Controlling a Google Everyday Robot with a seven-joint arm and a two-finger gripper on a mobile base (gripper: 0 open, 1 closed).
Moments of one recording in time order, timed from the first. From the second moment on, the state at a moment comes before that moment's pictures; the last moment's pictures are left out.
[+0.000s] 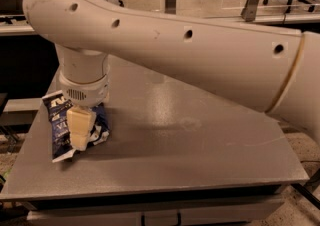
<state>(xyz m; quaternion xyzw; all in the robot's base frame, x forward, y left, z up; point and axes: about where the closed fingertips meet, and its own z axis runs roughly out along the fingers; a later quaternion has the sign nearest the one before) 0.466 0.146 0.843 -0.64 0.77 0.04 0.07</state>
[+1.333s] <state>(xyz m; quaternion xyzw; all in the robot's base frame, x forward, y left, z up) 0.491 0.084 0.884 -0.62 0.78 0.05 0.10</state>
